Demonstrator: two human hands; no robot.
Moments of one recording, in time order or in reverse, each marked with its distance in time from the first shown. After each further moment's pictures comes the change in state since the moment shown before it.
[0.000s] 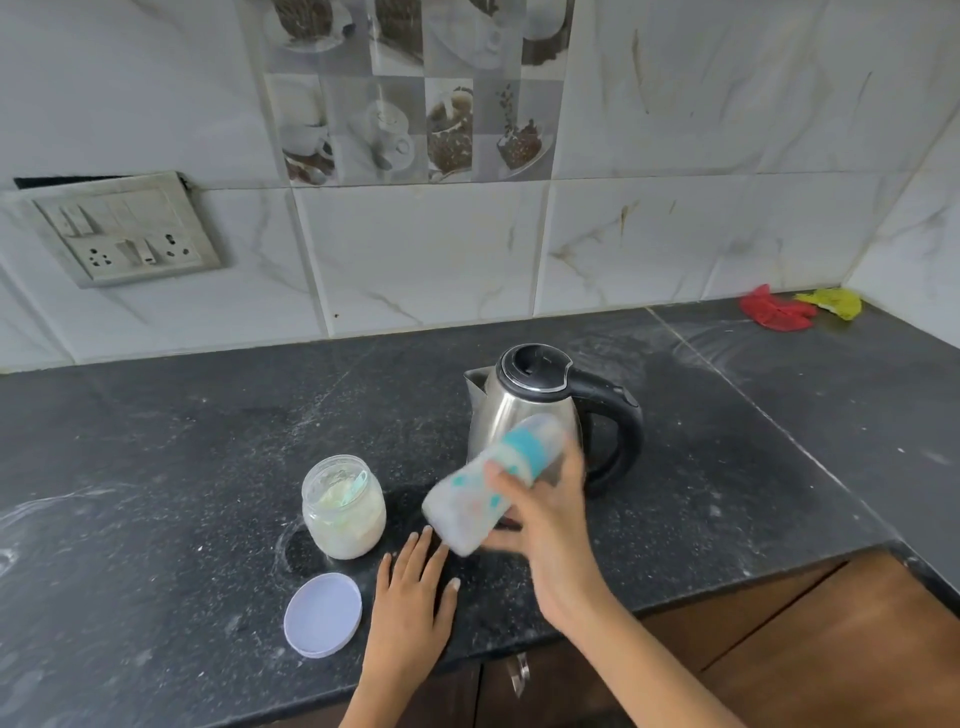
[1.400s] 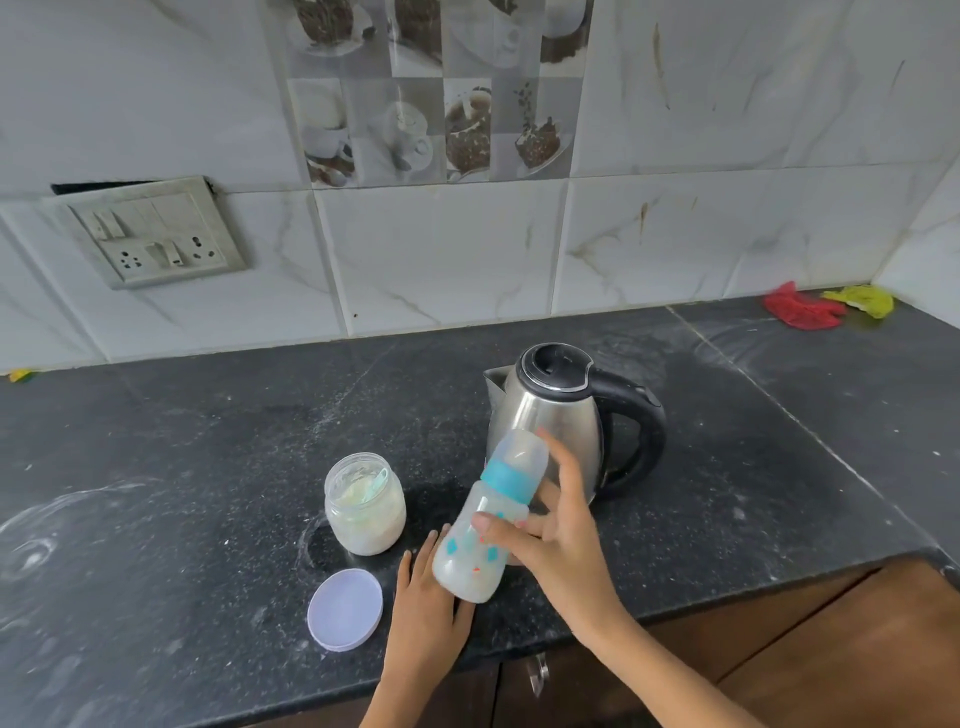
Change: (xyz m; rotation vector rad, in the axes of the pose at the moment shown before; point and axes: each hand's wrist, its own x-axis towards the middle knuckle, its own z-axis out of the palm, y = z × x) left_hand -0.003 -0.004 0.003 -0.097 0.004 -0.022; right_hand 0.001 0.025 -0.010 -0.309 -0.163 -0.241
